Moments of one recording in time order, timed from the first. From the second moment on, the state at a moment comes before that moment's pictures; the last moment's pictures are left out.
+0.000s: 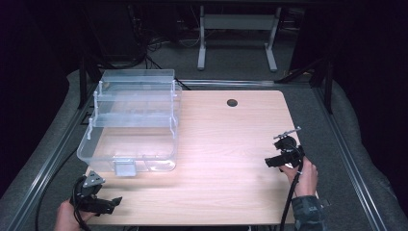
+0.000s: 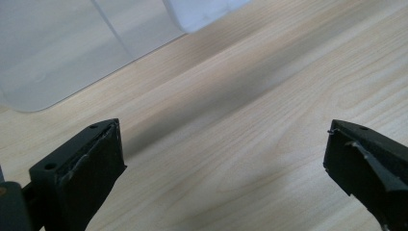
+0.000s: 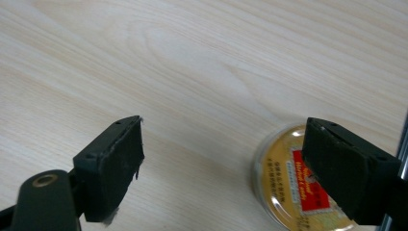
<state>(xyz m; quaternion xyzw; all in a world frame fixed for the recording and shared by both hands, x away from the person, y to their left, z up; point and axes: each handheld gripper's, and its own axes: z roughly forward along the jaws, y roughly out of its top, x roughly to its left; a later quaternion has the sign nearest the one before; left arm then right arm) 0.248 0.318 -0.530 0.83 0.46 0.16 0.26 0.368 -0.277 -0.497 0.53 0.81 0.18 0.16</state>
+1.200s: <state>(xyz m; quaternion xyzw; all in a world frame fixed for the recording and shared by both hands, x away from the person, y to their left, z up) 0.263 0.323 -0.470 0.83 0.44 0.18 0.28 0.363 -0.231 -0.504 0.48 0.84 0.21 0.12</state>
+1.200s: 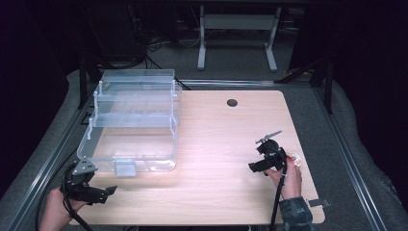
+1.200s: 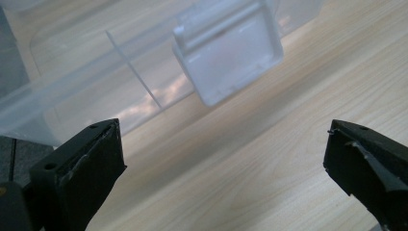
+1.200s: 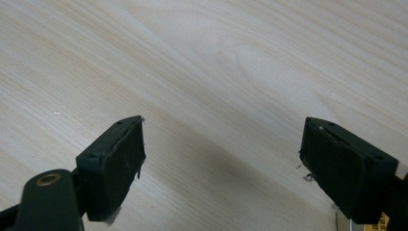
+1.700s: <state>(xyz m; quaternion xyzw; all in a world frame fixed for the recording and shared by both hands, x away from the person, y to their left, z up) 0.300 0.356 -0.433 0.81 0.47 0.19 0.30 0.363 -0.220 -0.506 0.47 0.85 0.19 0.13</state>
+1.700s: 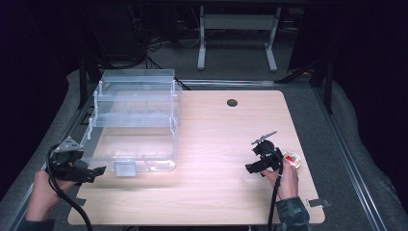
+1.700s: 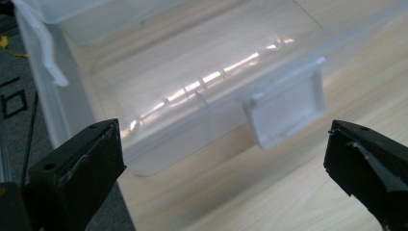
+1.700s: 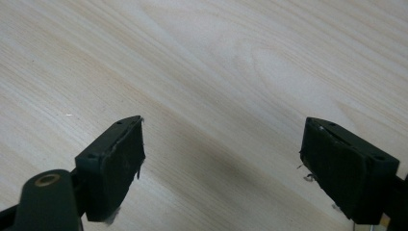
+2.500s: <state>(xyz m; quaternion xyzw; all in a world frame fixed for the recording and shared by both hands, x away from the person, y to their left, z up) 0.389 0.408 -0.453 0.77 0.56 0.16 0.26 0.356 -0.224 -0.502 0.47 0.85 0.19 0.13</state>
